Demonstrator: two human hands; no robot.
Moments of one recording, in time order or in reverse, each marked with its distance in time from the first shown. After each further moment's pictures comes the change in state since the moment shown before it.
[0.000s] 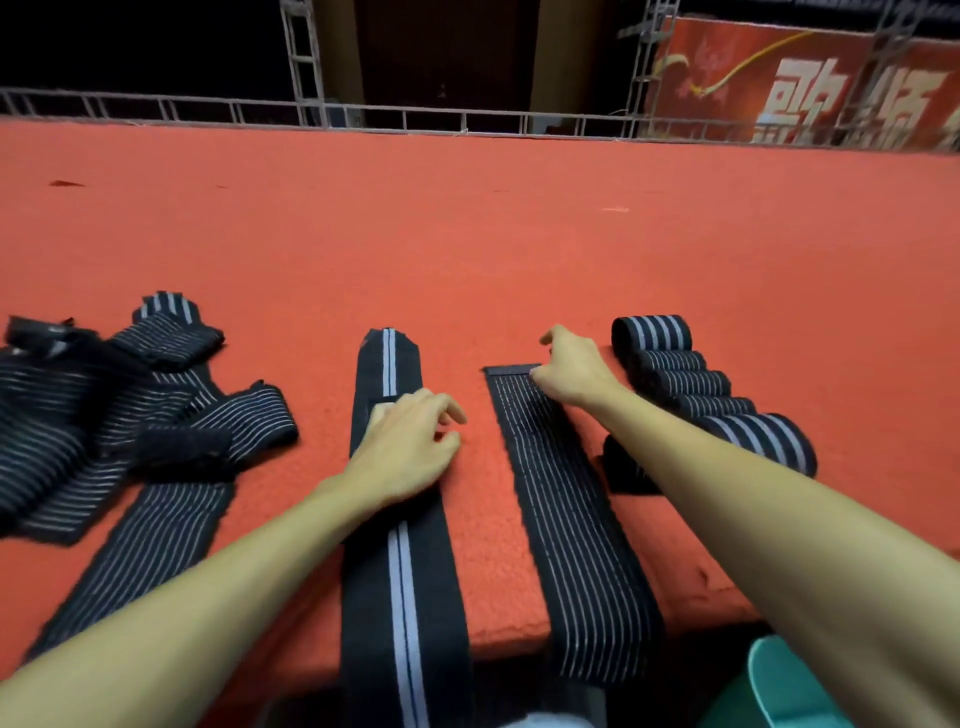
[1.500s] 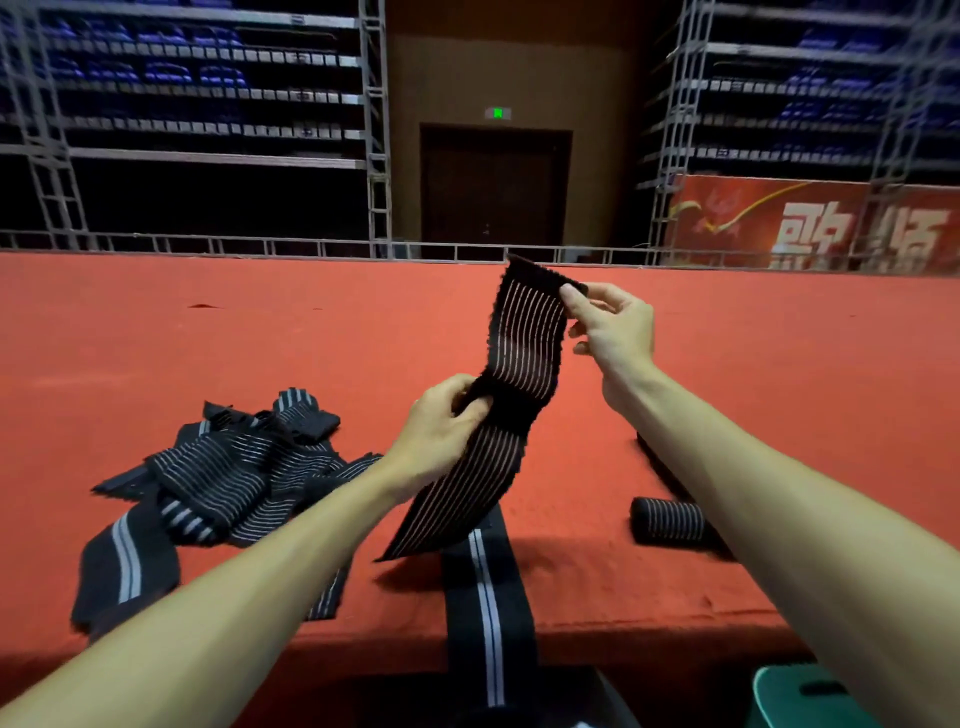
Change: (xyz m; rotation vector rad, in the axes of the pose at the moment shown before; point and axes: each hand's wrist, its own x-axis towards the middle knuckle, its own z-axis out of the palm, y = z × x) left_hand -0.066 0.055 -0.137 -0.576 0.289 0.057; right_hand -0.117 -0.130 -0.119 1.075 0.400 -0.303
